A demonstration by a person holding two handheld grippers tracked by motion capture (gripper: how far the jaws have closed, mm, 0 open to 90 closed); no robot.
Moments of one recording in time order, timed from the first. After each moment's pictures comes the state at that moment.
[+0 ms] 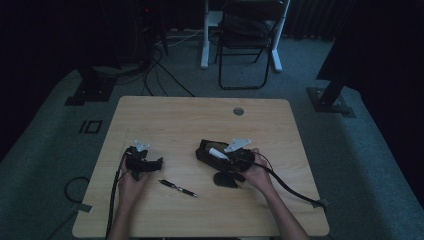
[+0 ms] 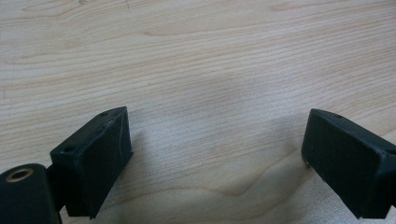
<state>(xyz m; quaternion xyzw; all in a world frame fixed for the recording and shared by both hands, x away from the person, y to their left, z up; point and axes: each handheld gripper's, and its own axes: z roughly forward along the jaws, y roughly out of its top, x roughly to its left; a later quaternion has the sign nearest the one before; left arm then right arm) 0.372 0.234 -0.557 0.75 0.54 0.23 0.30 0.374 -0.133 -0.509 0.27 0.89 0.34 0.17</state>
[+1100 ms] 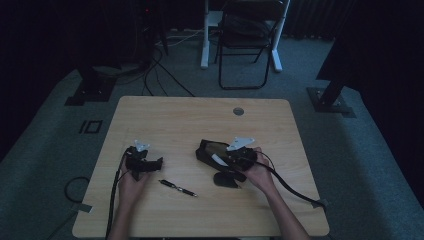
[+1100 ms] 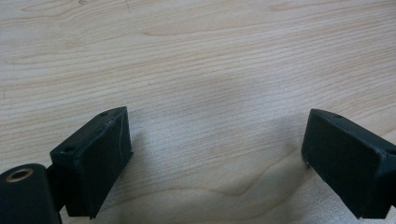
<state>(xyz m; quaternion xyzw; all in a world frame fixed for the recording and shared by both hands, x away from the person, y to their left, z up) 0.372 0.234 -0.557 0.75 0.54 0.23 0.30 0.371 -0.139 -0.498 0.27 0.88 0.35 0.18</state>
